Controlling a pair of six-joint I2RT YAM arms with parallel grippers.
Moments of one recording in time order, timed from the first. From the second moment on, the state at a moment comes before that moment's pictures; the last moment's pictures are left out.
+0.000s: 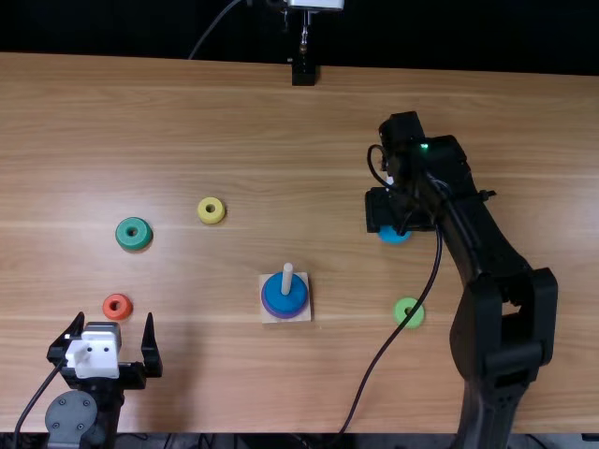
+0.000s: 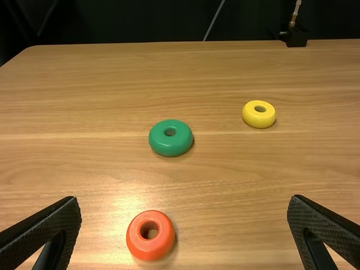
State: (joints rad) left arm -0.05 0.01 0.10 -0.38 -0.06 -0.03; right arm 0.23 2.16 1.83 -1.17 0.05 0.15
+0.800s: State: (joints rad) left arm -0.05 0.01 0.10 -0.38 -0.06 -0.03; right arm 0.54 2.08 2.16 -1.53 0.04 0.14
